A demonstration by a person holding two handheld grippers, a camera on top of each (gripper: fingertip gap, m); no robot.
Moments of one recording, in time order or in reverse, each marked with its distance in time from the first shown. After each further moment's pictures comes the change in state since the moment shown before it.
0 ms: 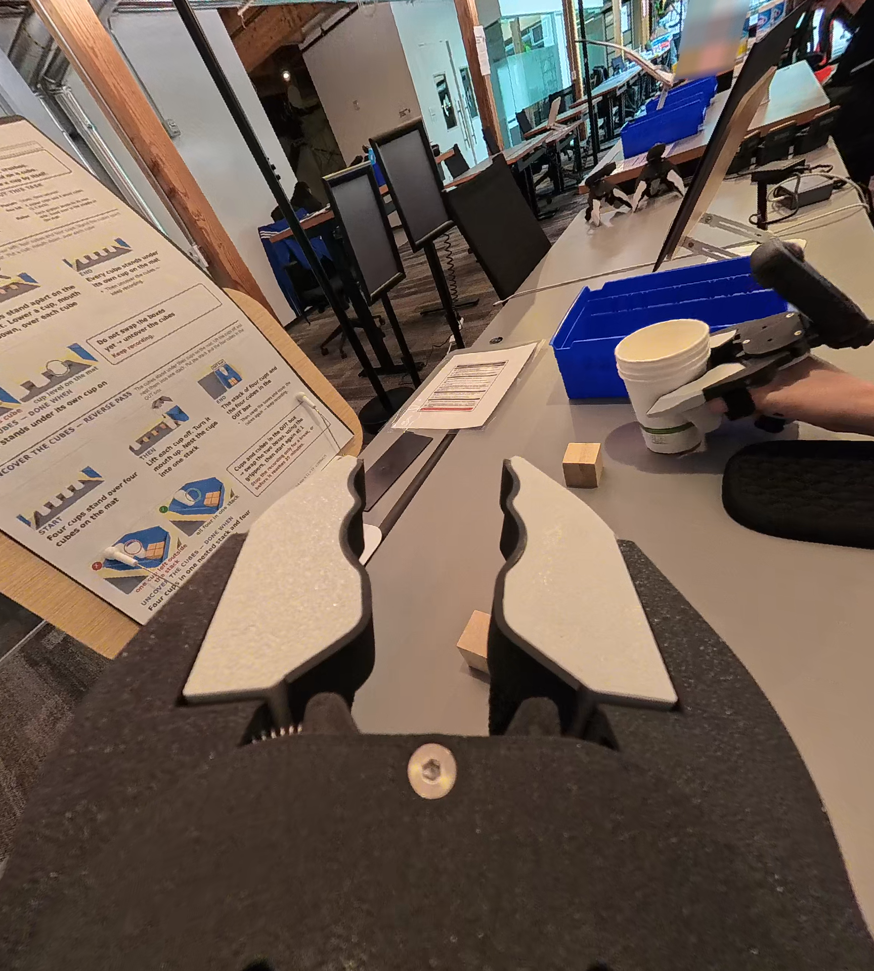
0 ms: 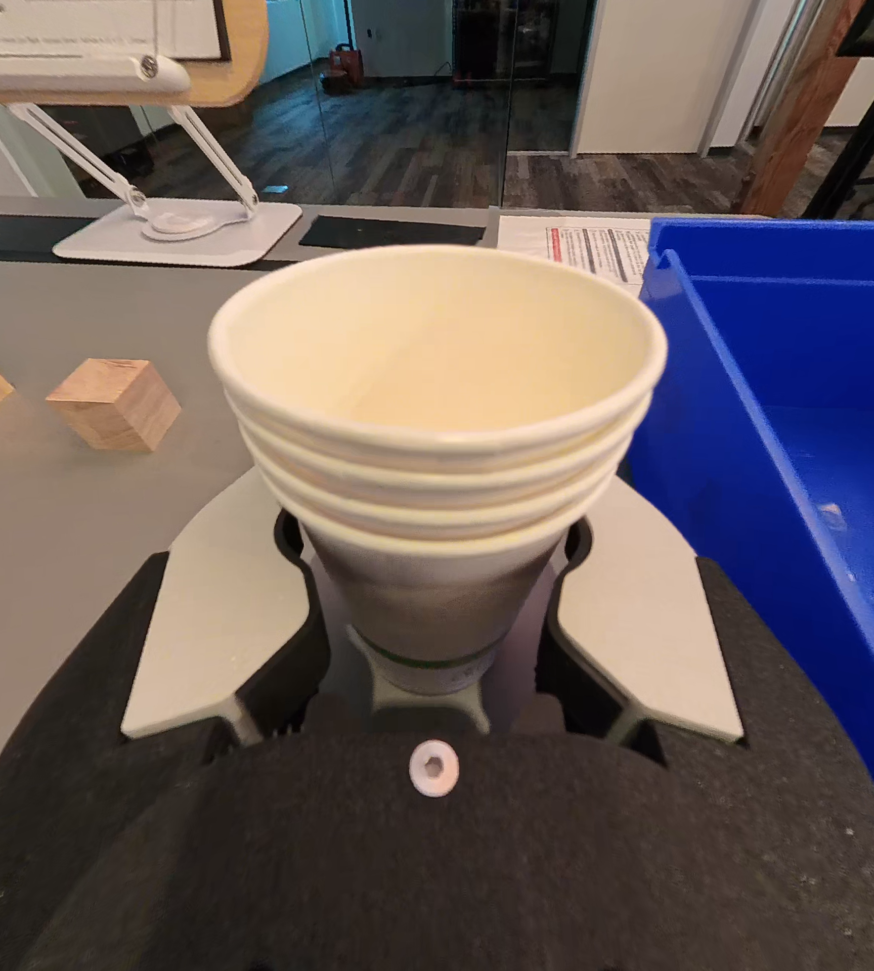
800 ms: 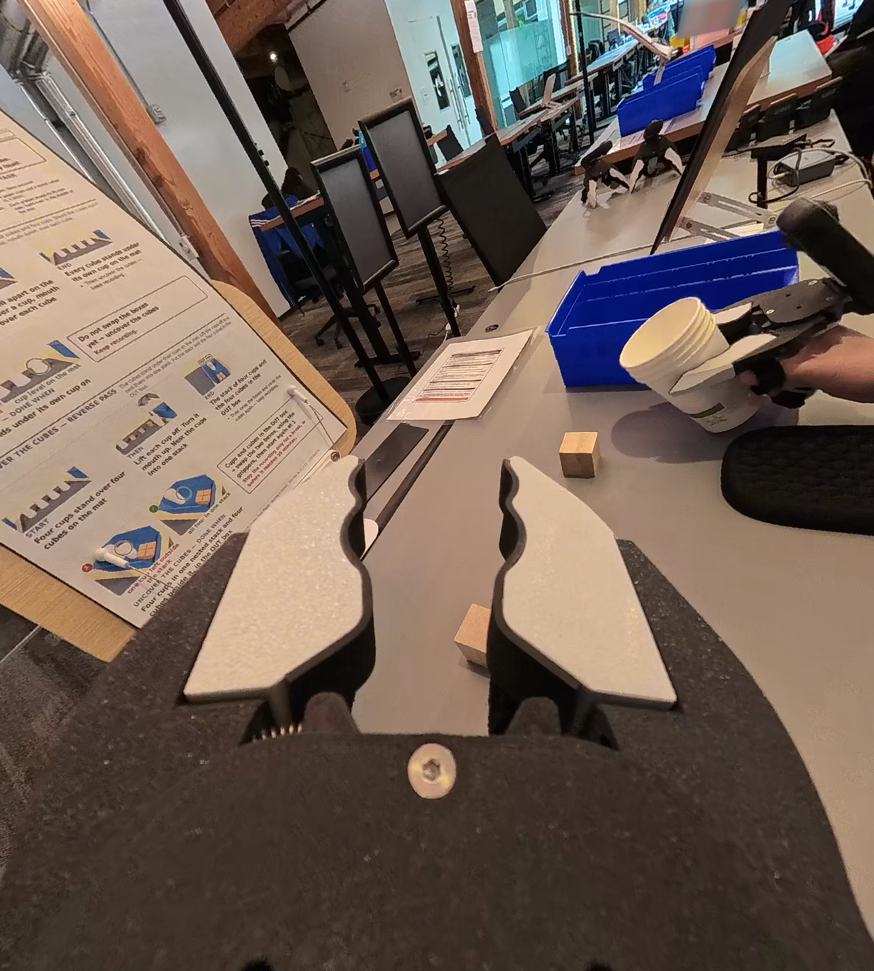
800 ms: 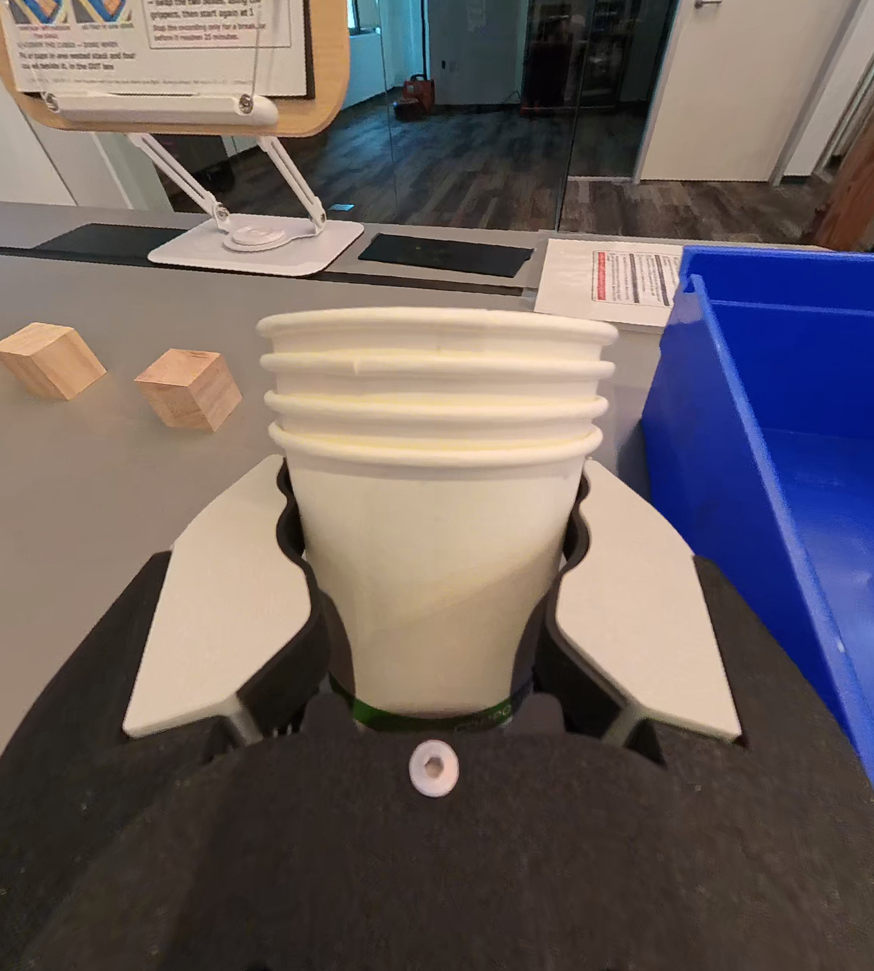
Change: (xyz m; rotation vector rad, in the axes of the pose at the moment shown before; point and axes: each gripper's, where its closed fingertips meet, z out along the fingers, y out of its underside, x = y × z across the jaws) left arm 0.005 0.004 0.005 -0.027 0.011 0.015; right arm -0.008 -0.005 -0.018 0.034 -0.120 -0.026
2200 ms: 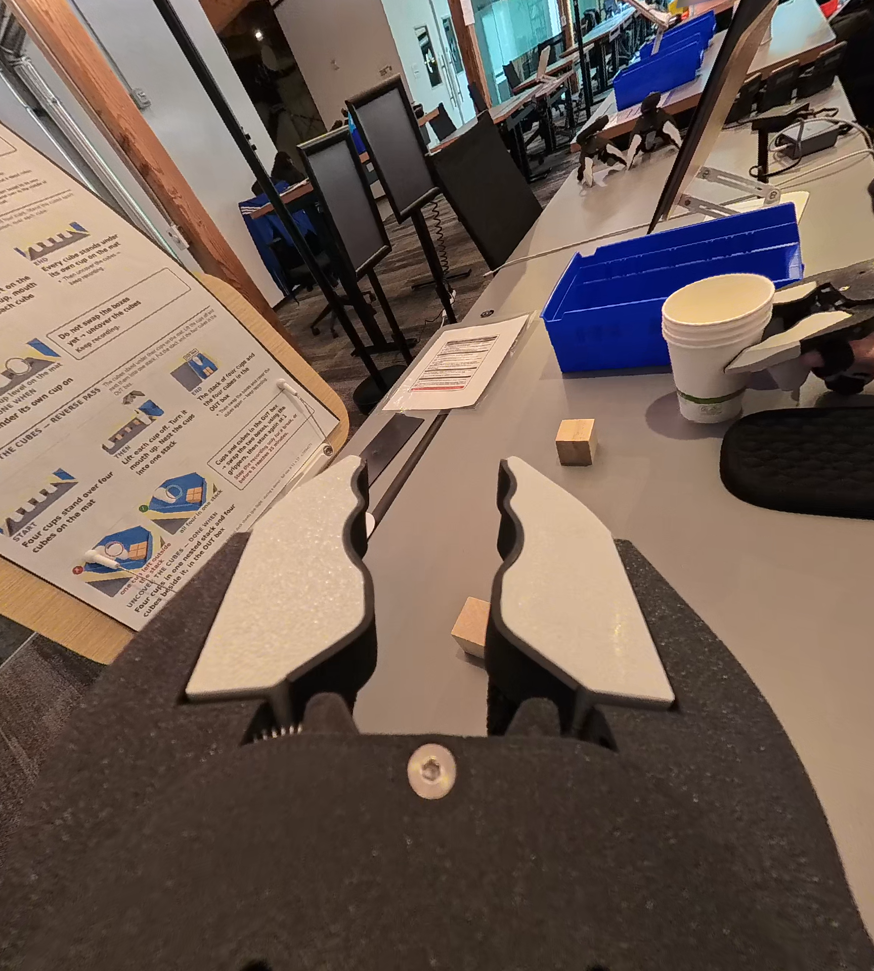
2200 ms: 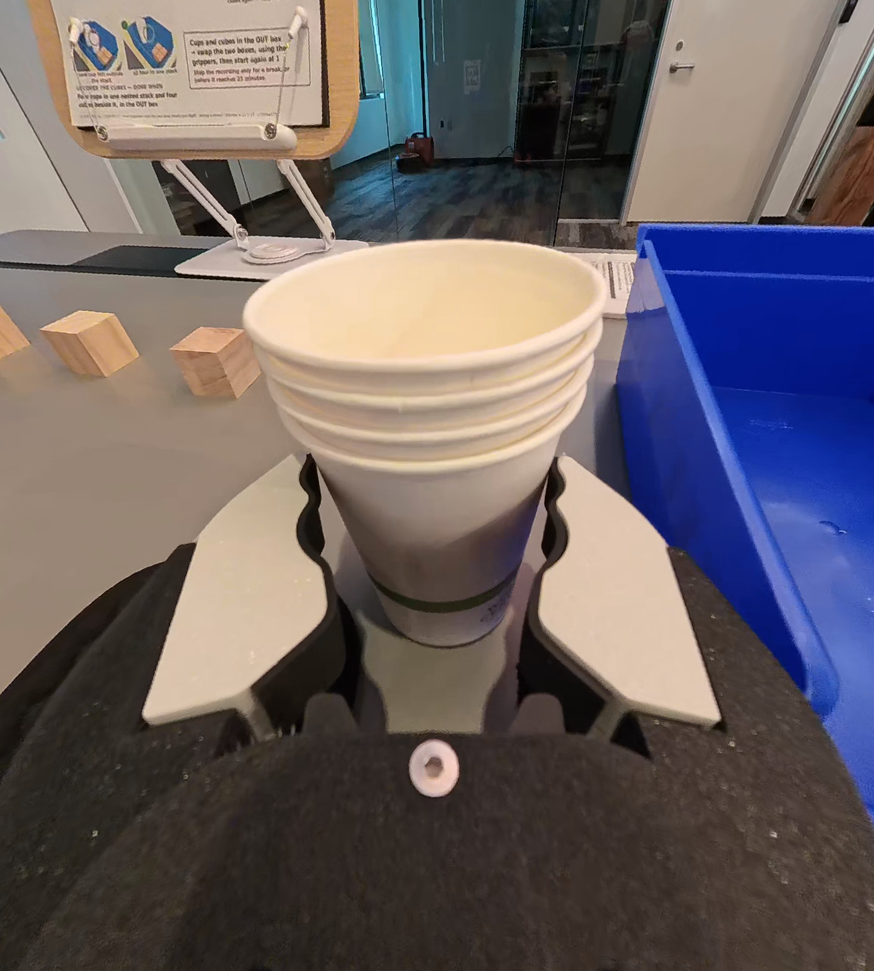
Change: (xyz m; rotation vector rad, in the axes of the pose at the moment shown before) left arm 0.007 0.003 0.005 -0.028 0.010 0.020; right arm 0.002 0.020 -0.050 0.079 0.004 0.007
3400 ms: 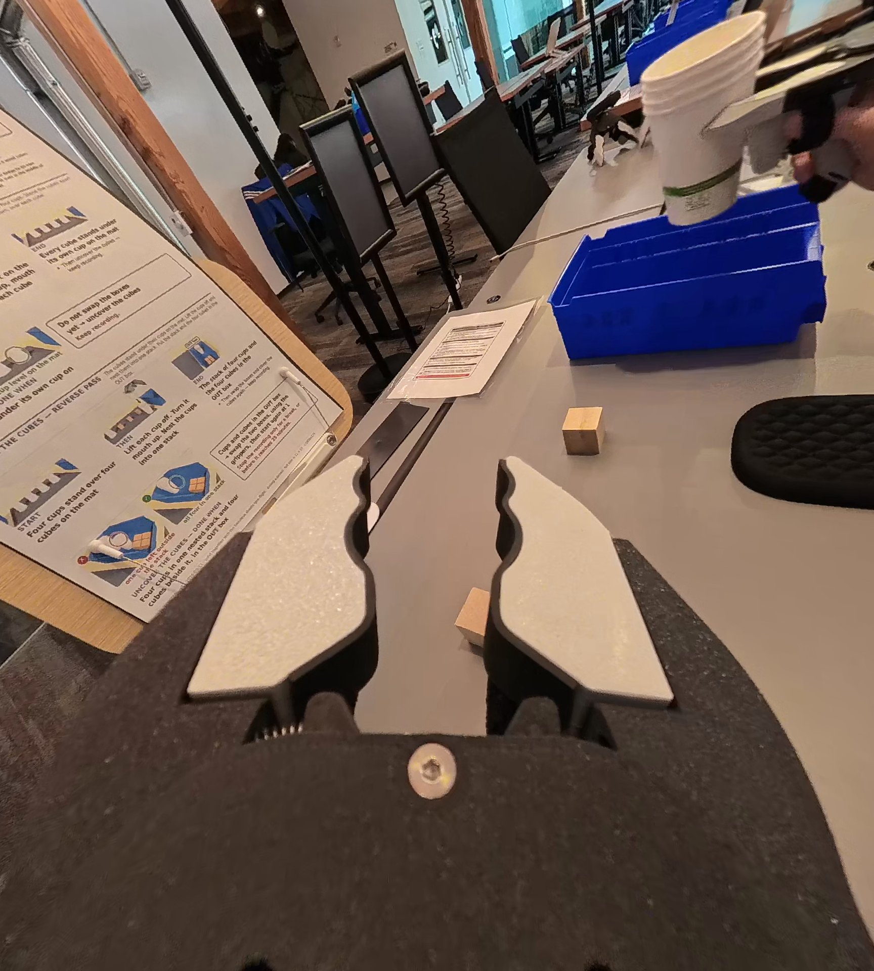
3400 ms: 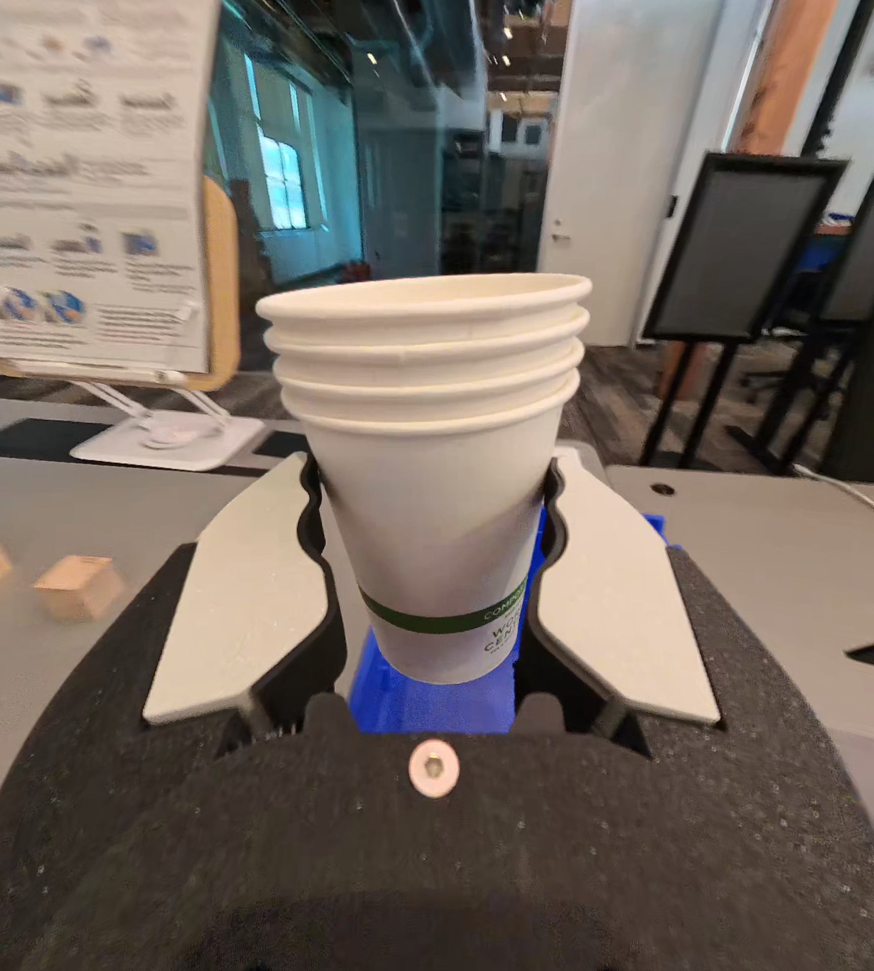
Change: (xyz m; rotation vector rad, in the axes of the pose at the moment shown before) left arm -0.001 0.006 0.003 -0.031 -0.014 0.009; right arm 0.119 -0.164 -0.016 0.189 0.128 -0.044
